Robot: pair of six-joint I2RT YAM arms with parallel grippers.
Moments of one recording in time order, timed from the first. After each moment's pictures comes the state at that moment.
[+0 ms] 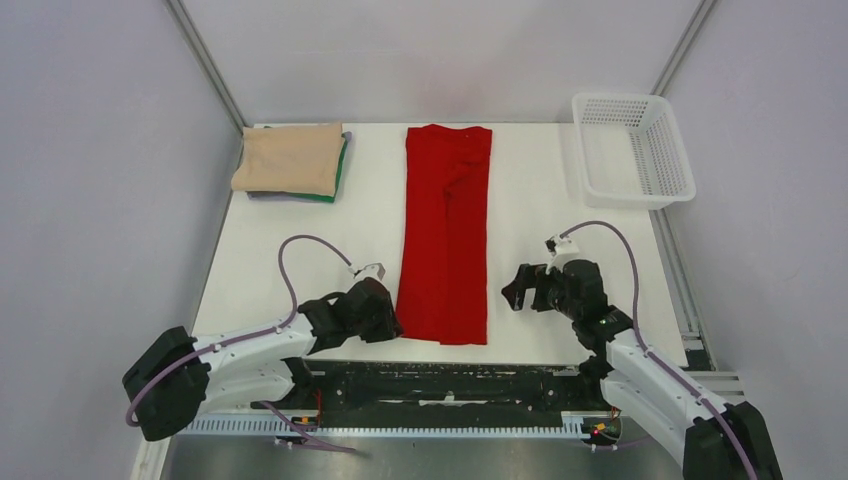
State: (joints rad) left arm -0.90 1.03 0.37 -0.28 -0.08 -0.95; right arm 0.35 0.77 0.21 0.03 -0.15 0.36
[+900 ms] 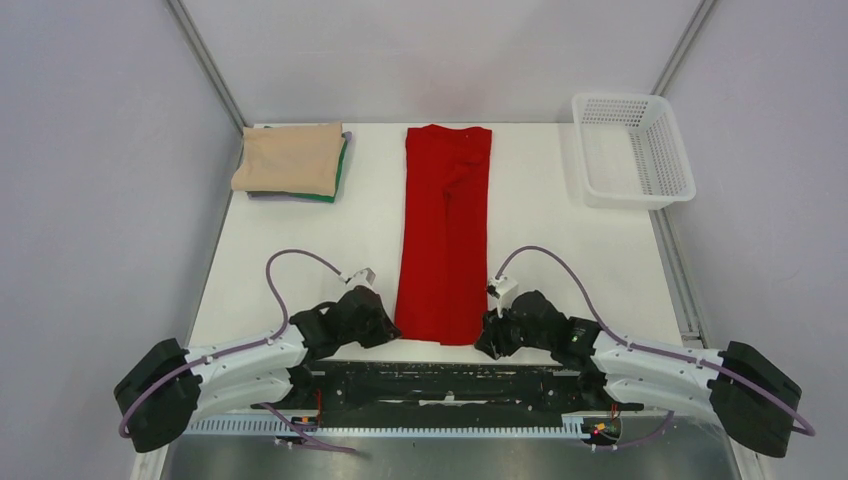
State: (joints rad) left arm -0.90 0.95 0.26 -0.17 -0.07 -1.09; right arm 0.96 0.90 0.20 0.00 -0.09 0.44
